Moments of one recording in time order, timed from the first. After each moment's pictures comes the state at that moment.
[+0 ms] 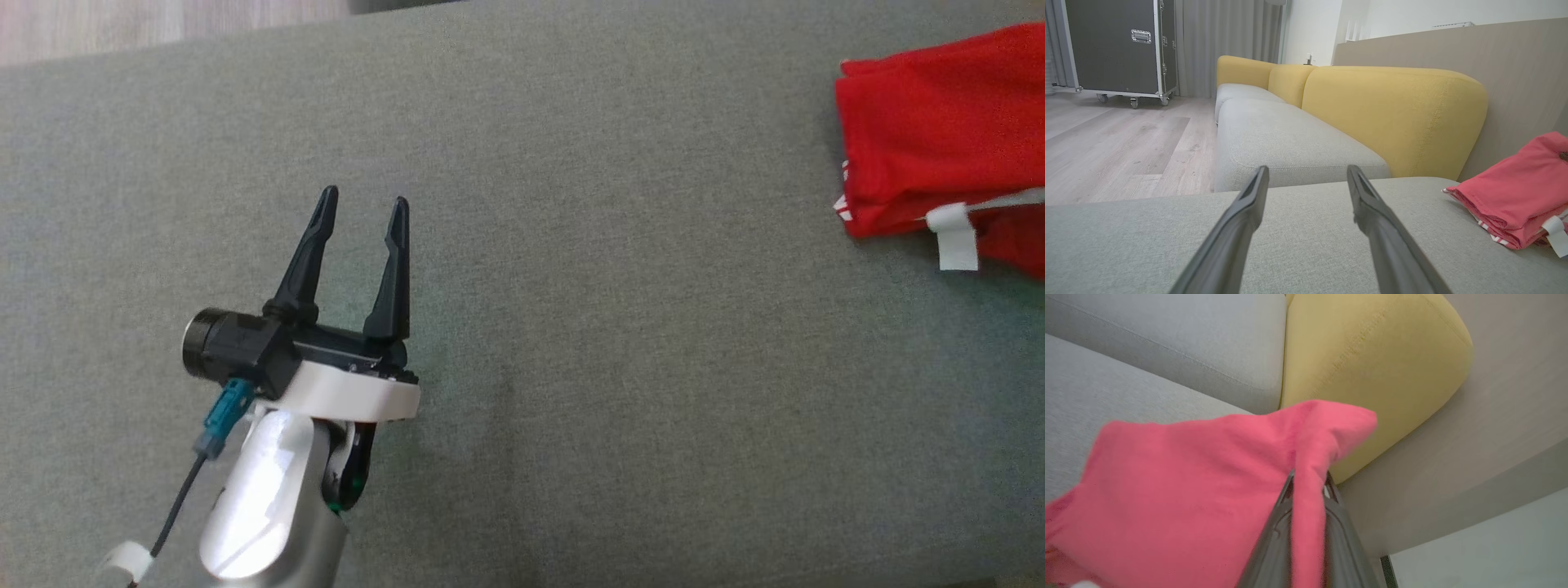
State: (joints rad) left arm -0.34 0.04 -0.25 0.26 -0.23 -0.10 -0.26; right arm -0.71 -0.56 0.11 0.75 -0.06 0.13 -0.03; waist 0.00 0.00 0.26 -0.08
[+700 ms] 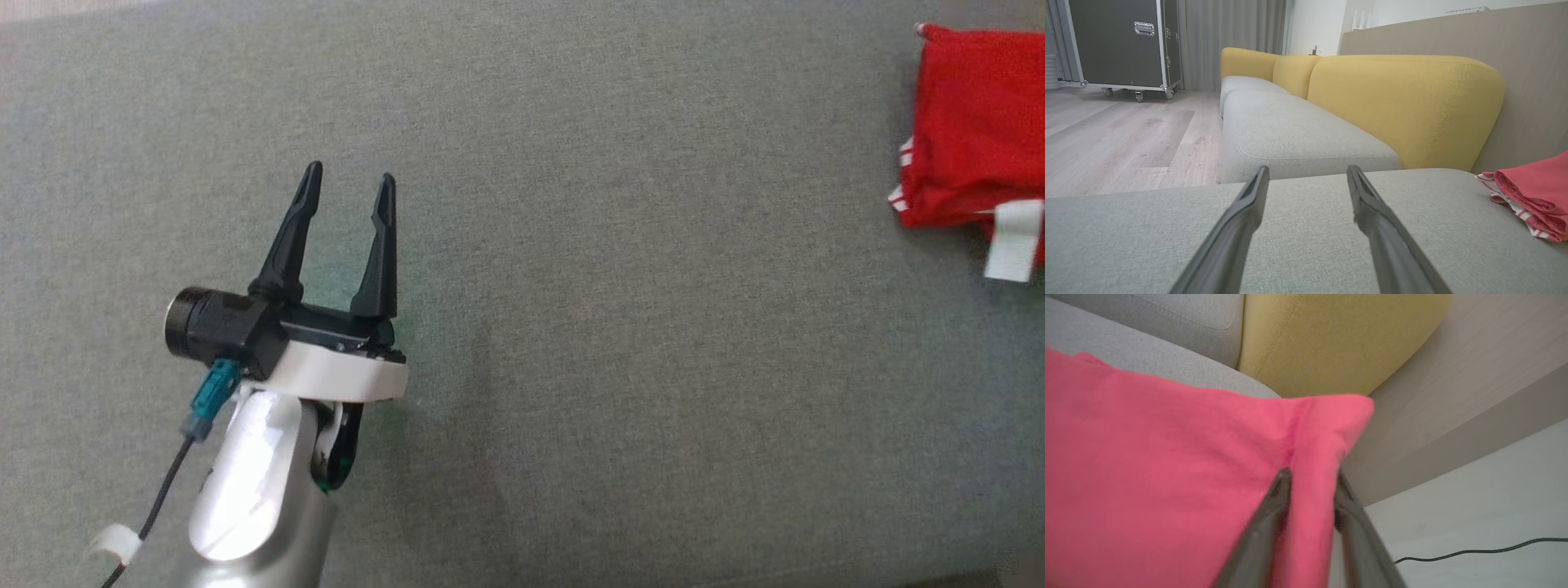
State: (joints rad) left arm -0.38 0.04 -0.22 0.28 -0.20 -0.12 -0.26; right arm -0.68 -0.60 -0.07 0.79 -0.15 0.13 0.04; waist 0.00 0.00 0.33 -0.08
